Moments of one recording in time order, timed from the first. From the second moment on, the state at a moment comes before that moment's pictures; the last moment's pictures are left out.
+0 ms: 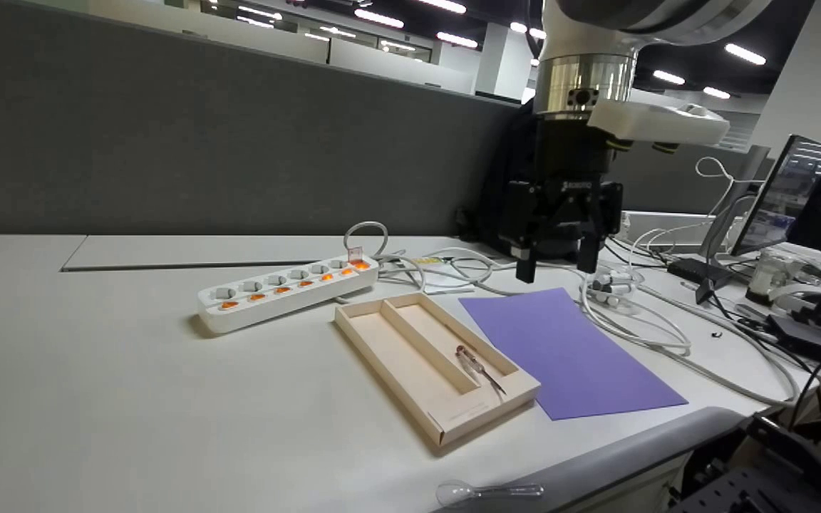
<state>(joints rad) 0.00 -0.32 0.02 -2.75 -0.07 2.29 0.07</state>
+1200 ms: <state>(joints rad) -0.01 0.08 0.06 -2.73 -0.10 2.75 0.31</state>
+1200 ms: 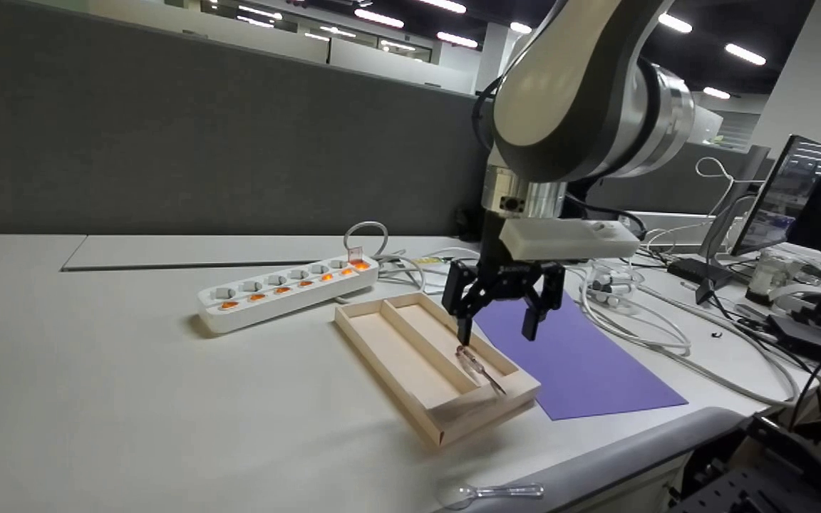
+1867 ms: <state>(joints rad) 0.05 0.27 0.01 -2.65 -0.08 2.76 0.31</state>
